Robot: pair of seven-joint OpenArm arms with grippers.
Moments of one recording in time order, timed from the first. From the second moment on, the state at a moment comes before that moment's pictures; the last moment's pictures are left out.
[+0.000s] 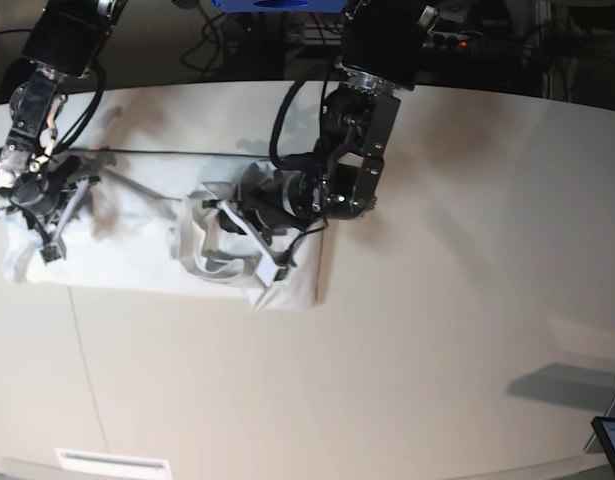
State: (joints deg) left arm -3.8 6.2 18.5 87.6 -30.7 2.4 58.8; right arm -0.9 7.7 27.1 89.8 -11.0 39.8 -51.4
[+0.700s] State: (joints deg) left arm -9.5 6.3 16.8 87.4 -30.8 2.2 58.9; right arm -0.9 7.7 27.1 89.8 -11.0 39.8 -51.4
